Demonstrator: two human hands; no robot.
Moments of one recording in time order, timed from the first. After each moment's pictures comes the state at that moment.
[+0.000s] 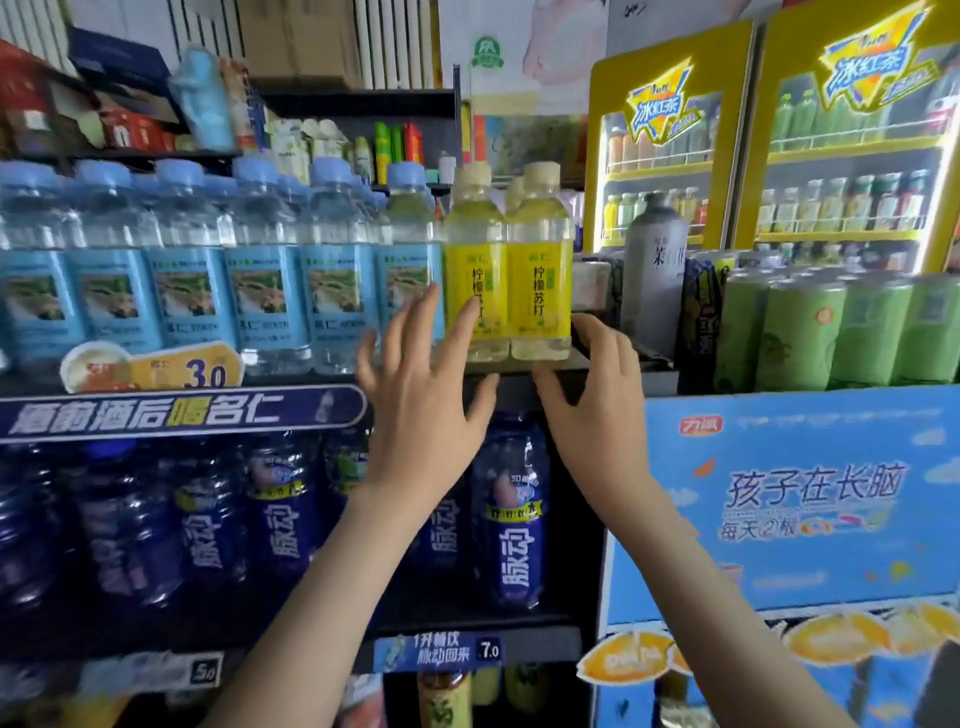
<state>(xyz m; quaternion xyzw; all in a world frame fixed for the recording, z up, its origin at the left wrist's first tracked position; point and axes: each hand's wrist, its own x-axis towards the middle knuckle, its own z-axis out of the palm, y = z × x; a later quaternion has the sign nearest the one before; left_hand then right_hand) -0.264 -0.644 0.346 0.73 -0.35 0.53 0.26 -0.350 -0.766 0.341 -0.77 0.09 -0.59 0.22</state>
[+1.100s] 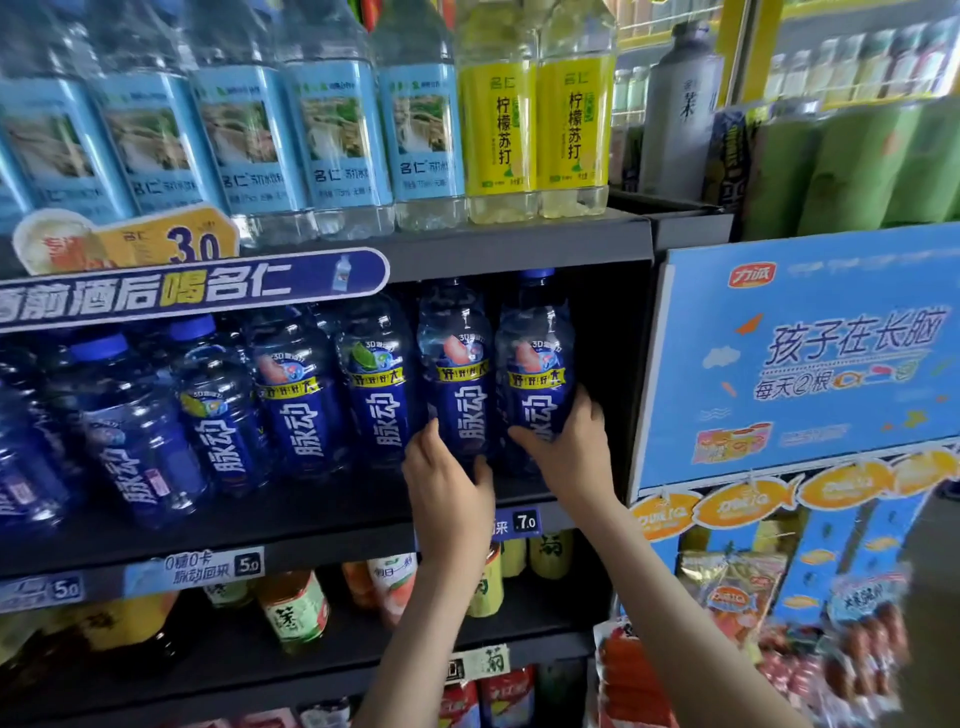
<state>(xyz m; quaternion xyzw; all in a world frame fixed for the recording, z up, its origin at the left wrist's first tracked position) -0.265 -0.631 0.151 0.84 -0.21 0.21 0.46 -0.312 -0.744 0.174 -0.80 0.29 -0.37 0.38</state>
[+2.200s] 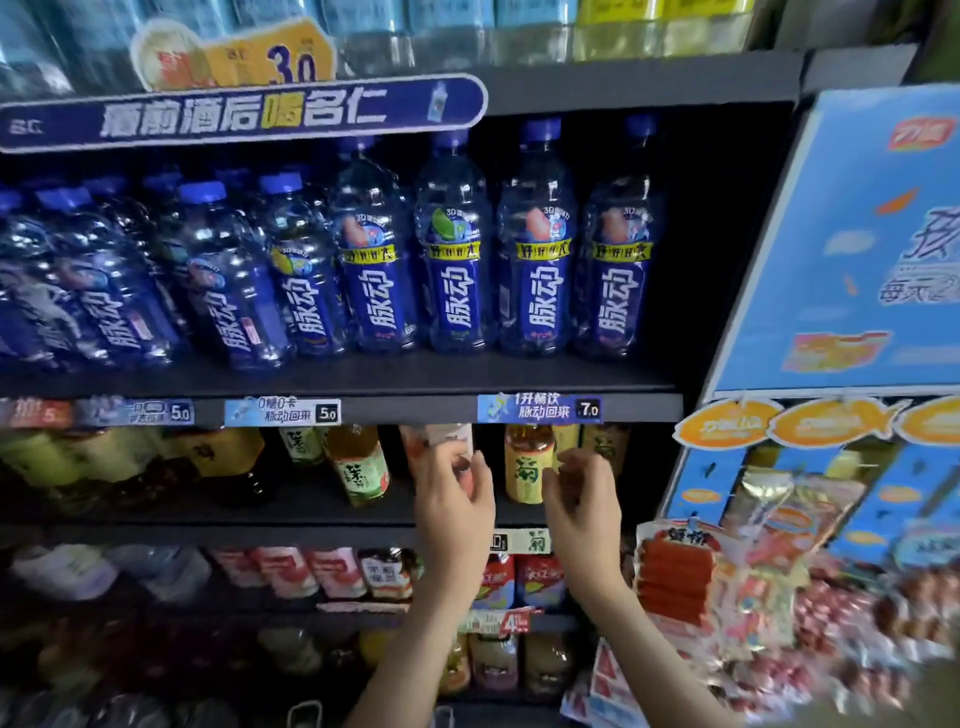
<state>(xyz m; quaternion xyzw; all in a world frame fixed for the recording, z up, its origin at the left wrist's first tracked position) -0.300 -0.541 0.051 0.79 -0.19 0.30 0.49 -0.366 -0.643 0.039 -0.78 0.19 -0.41 0.43</state>
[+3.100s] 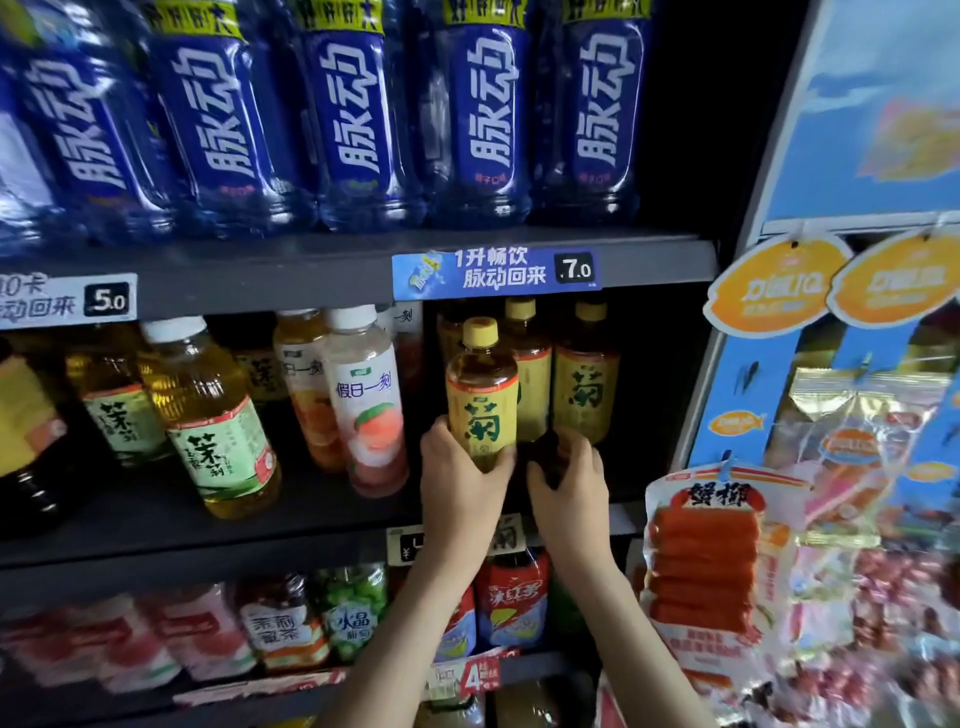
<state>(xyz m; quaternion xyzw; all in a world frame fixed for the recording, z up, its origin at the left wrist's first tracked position) -0.228 -0.633 -0.112 0.80 -0.22 0.13 0.55 -0.306 -0.702 -0.115 -0.76 0.29 -0.39 0.42</state>
